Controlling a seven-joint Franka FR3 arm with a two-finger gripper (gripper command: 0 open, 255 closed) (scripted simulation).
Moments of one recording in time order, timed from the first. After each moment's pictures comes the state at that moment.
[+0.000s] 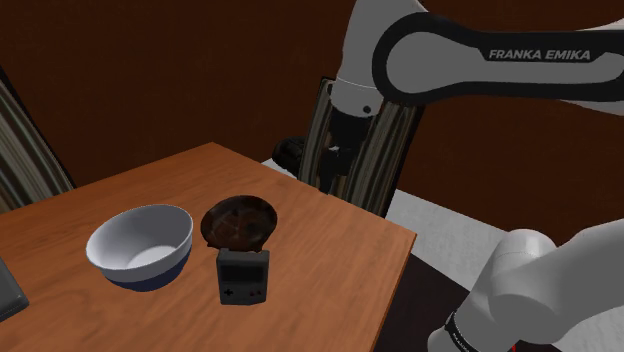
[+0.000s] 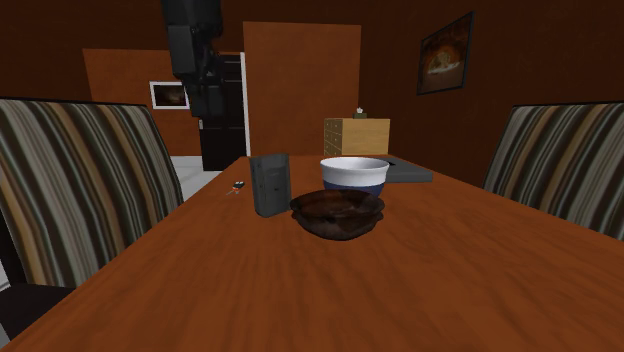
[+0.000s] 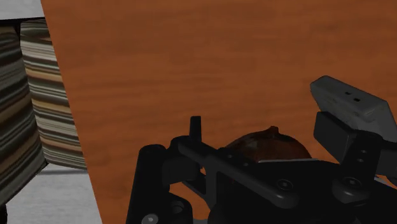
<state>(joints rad) 0.09 -0.57 0.24 -2.25 0.15 1.76 0.03</state>
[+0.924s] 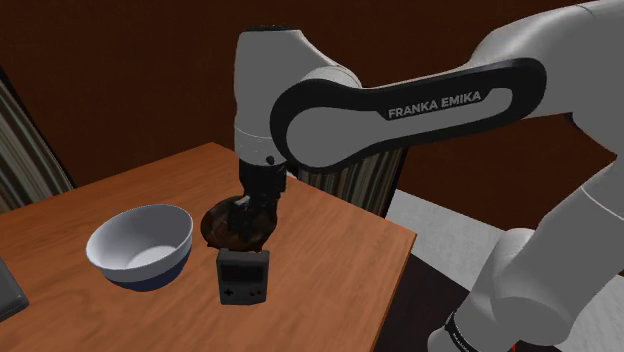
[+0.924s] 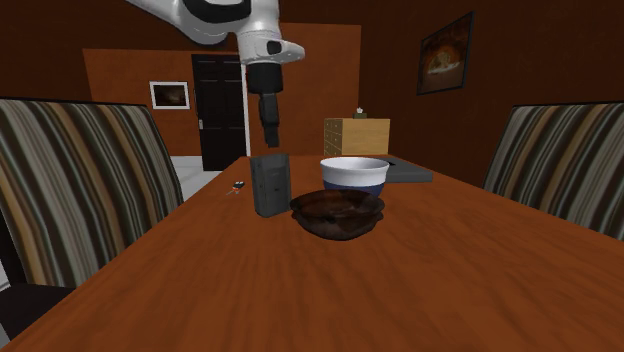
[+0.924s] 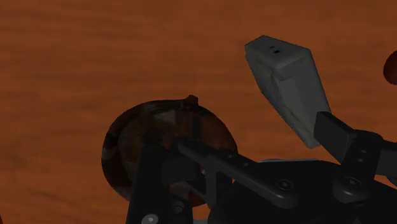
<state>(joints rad) 0.14 -0.17 0.50 -2.04 0.05 1.96 0.25</state>
